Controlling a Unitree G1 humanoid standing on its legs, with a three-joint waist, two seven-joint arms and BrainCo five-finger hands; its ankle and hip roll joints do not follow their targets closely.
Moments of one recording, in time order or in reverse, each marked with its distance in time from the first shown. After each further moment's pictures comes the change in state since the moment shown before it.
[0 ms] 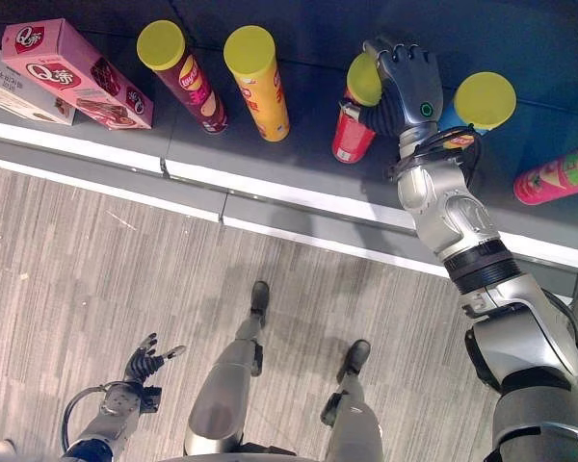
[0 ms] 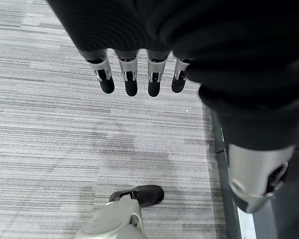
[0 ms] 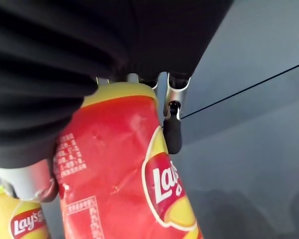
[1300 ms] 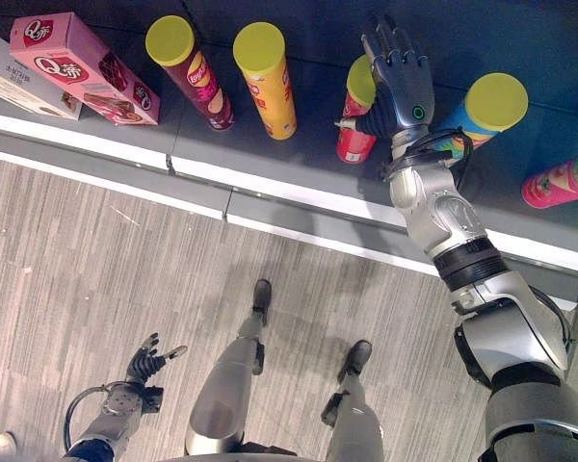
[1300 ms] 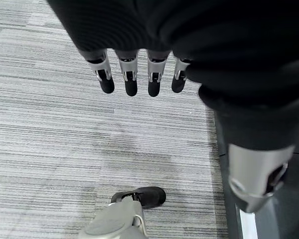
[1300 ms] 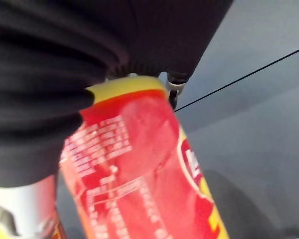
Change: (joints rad) left arm -0.003 -0.002 -0.001 0.001 -0.007 0.000 0.008; right arm -0.021 0.047 0.018 0.056 -0.015 0.000 -0.019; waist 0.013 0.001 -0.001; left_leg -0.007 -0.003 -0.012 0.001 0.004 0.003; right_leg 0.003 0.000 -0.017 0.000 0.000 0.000
